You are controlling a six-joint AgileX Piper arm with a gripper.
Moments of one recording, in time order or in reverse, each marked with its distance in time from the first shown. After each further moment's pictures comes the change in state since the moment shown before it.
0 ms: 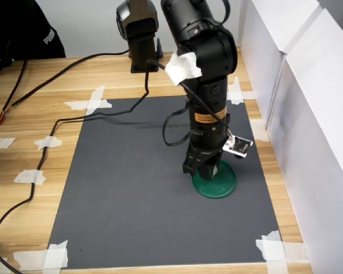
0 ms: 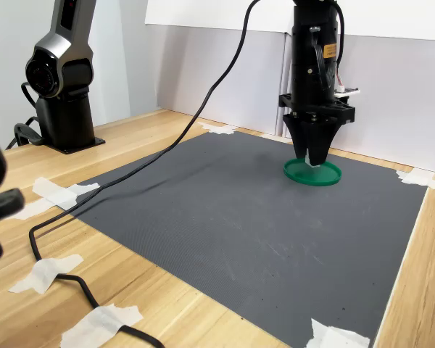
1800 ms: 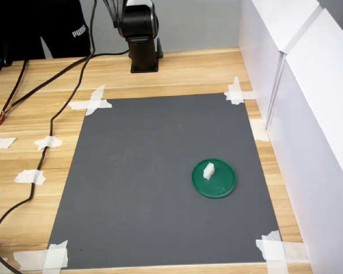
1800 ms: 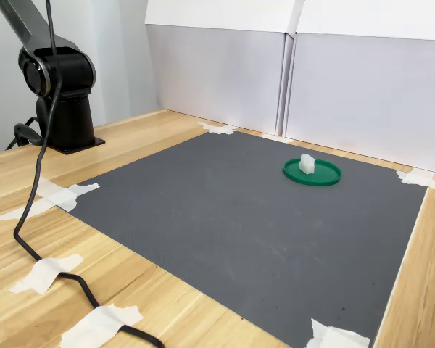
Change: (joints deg) arm -21.0 -73.5 40.5 6.8 -13.6 19.2
